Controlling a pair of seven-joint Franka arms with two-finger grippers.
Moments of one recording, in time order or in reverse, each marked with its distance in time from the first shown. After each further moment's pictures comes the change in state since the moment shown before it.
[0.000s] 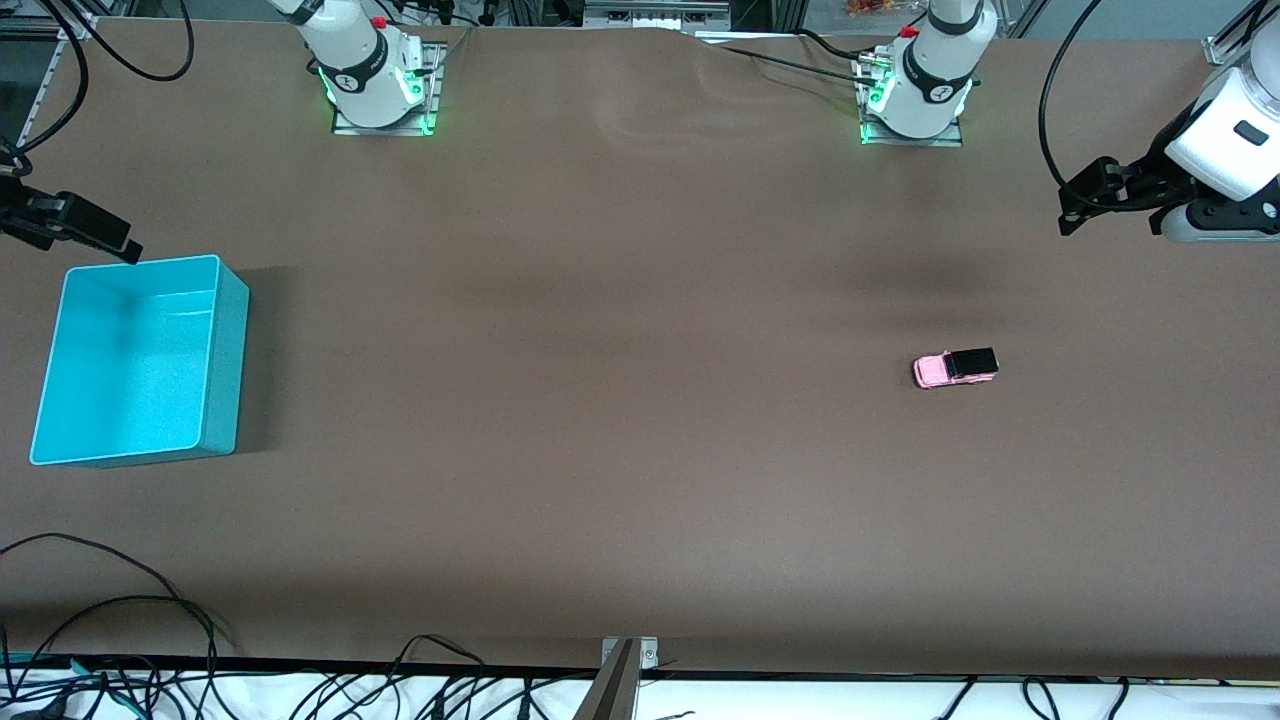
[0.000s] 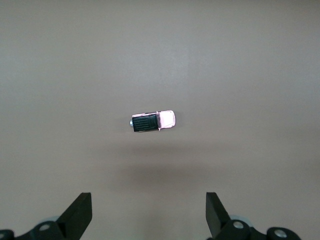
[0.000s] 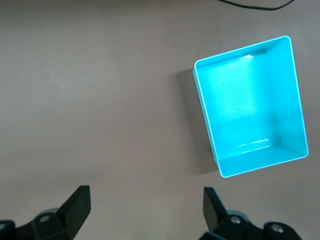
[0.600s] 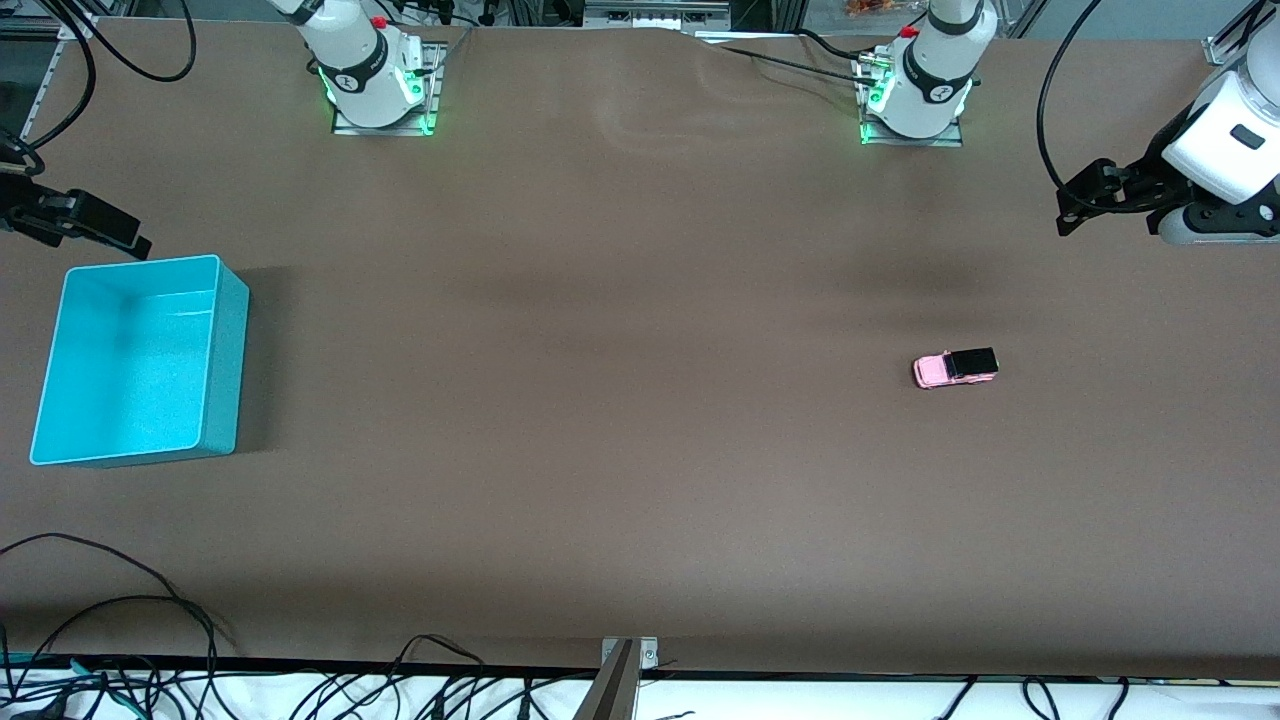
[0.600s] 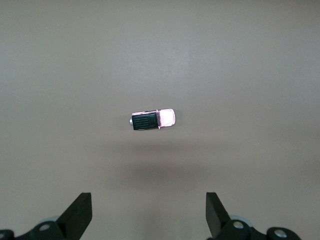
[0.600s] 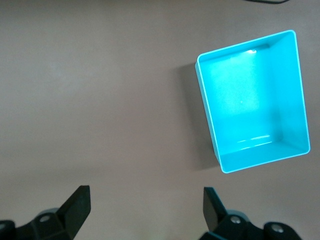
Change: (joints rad) left arm 0.000 0.004 -0.002 0.000 0.000 -0.005 -0.011; right arm 0.006 0.002 0.006 0.000 0.000 -0.028 0.000
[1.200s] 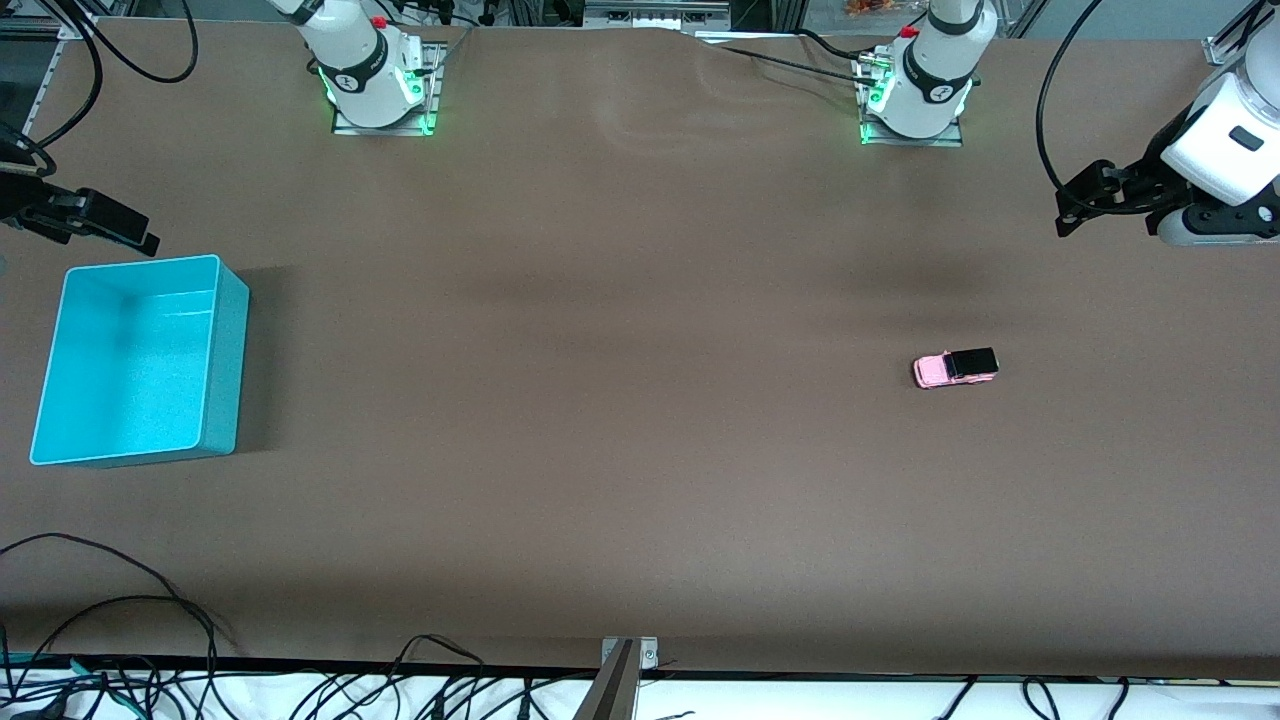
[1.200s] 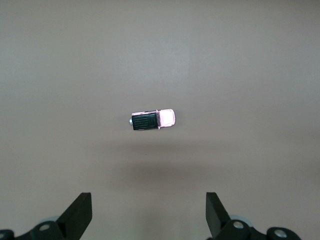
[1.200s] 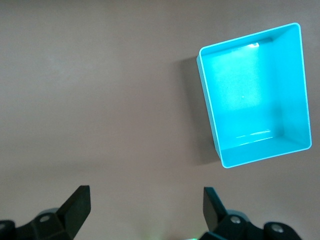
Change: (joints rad) left arm 0.000 0.003 -0.001 0.006 0.000 0.000 -0.004; right arm 0.002 0.002 0.002 0.000 0.000 -0.014 0.000
